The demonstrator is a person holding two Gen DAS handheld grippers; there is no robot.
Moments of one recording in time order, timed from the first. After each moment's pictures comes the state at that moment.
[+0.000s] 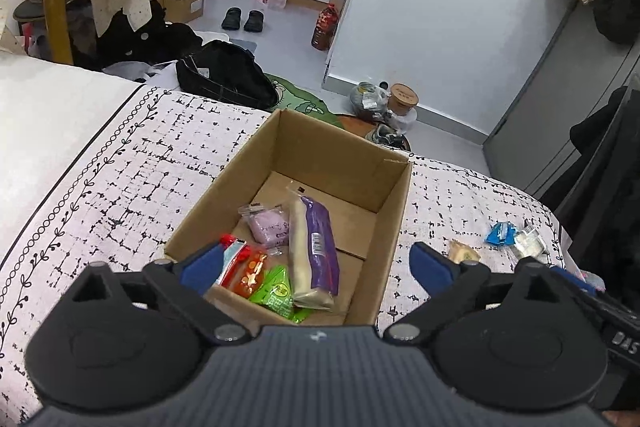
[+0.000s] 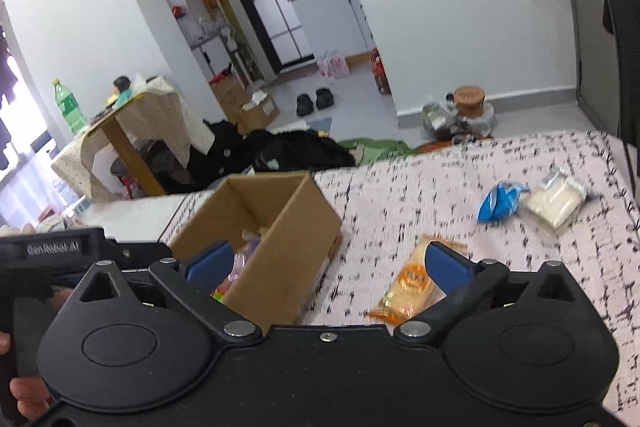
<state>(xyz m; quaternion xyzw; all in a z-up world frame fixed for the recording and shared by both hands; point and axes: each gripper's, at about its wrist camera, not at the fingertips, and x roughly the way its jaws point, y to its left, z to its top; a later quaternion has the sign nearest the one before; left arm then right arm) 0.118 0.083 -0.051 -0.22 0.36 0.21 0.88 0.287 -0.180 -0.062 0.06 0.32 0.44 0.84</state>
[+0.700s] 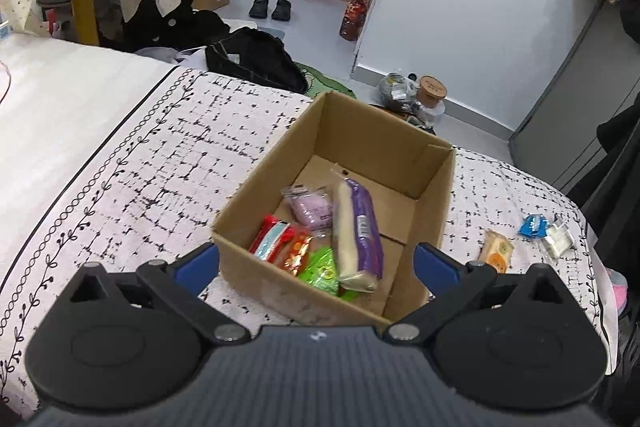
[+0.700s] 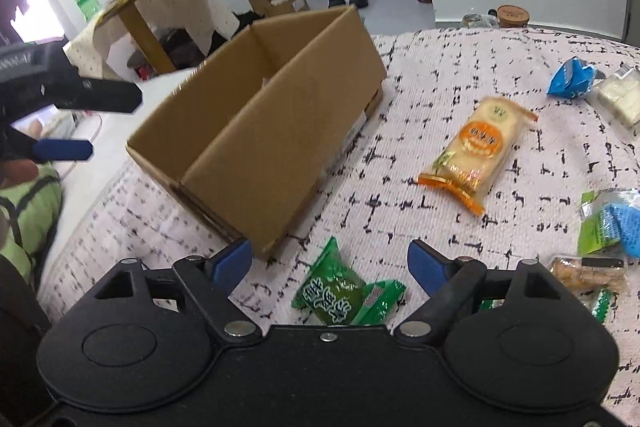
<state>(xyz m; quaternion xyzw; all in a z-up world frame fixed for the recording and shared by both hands) 0.099 0.100 -0.063 -0.23 0.38 0.25 0.86 0.252 -0.141 -0.128 -0.03 0.41 0.47 0.78</state>
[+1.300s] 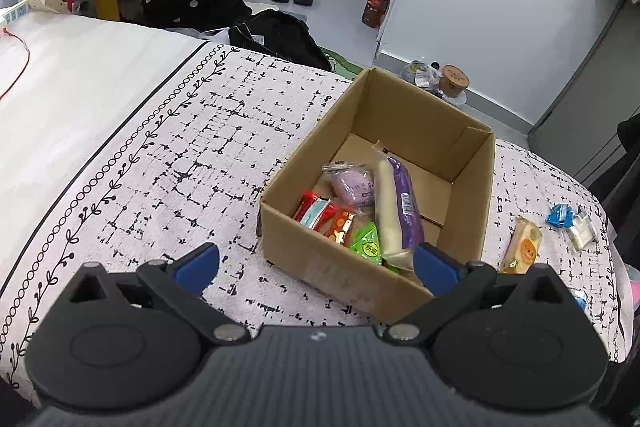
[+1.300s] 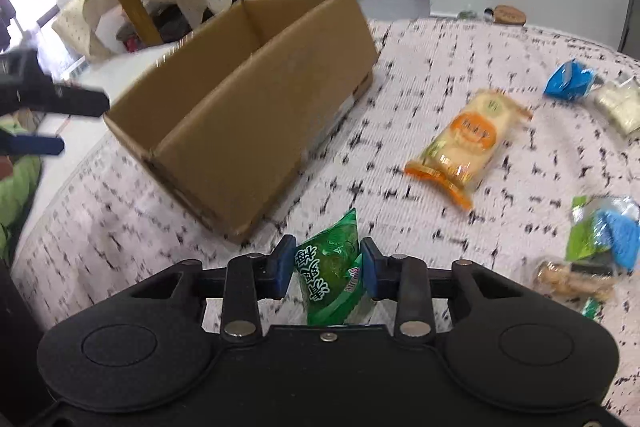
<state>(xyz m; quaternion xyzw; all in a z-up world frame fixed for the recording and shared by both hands) 0.082 0.115 -0.078 -0.24 0.40 0.27 0.84 0.260 -0.139 -0.126 -0.07 0.40 0.46 0.79</state>
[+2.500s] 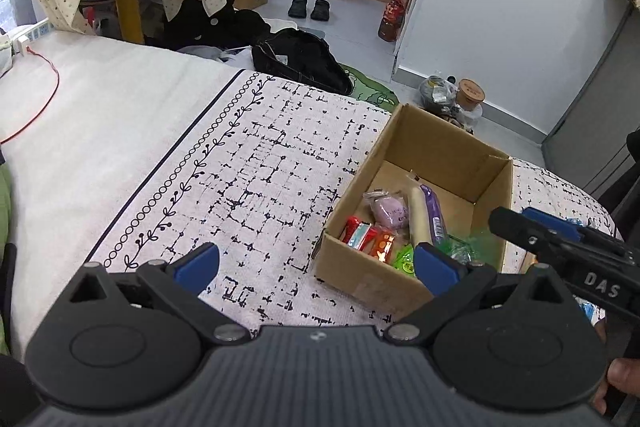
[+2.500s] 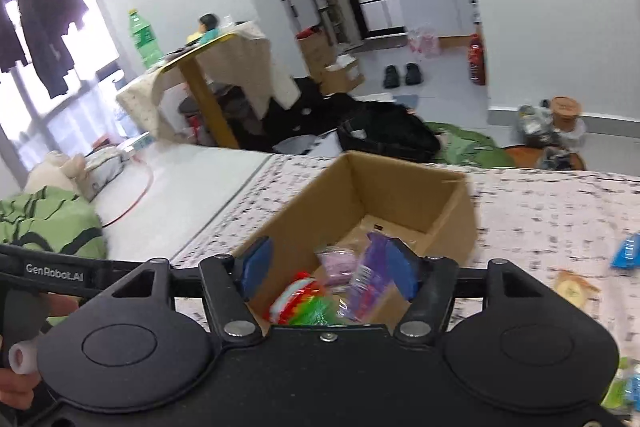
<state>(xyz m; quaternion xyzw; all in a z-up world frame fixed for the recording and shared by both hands) 0.055 0.138 -0.042 -0.22 0.39 0.29 0.85 0.262 -0.098 -0.038 0.00 0.31 0.52 0.79</state>
